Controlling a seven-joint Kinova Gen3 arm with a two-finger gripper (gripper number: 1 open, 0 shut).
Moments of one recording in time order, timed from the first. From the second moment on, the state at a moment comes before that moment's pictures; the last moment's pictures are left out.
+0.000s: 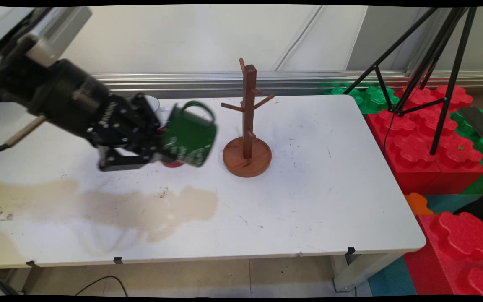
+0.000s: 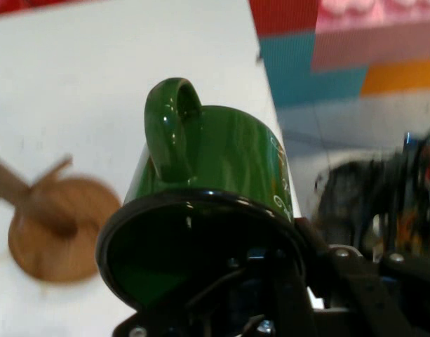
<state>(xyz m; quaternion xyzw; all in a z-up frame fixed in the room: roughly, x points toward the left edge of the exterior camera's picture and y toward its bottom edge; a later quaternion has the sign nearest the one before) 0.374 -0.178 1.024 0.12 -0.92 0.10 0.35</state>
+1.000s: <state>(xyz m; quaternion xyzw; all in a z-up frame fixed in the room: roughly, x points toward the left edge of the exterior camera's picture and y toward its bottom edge) 0.353 -0.223 0.971 0.14 -0.97 0.09 0.16</state>
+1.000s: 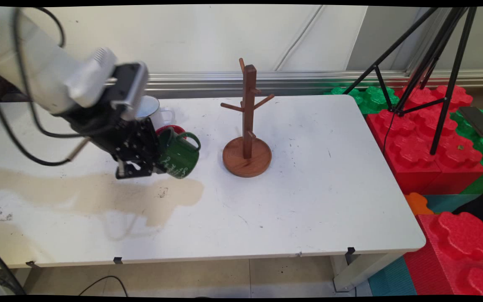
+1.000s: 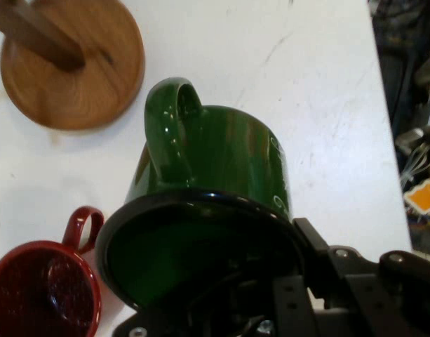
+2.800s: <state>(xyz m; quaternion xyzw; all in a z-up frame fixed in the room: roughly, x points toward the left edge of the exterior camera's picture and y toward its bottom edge) 0.310 -0.267 0.846 0.14 -0.99 0.06 -0.04</state>
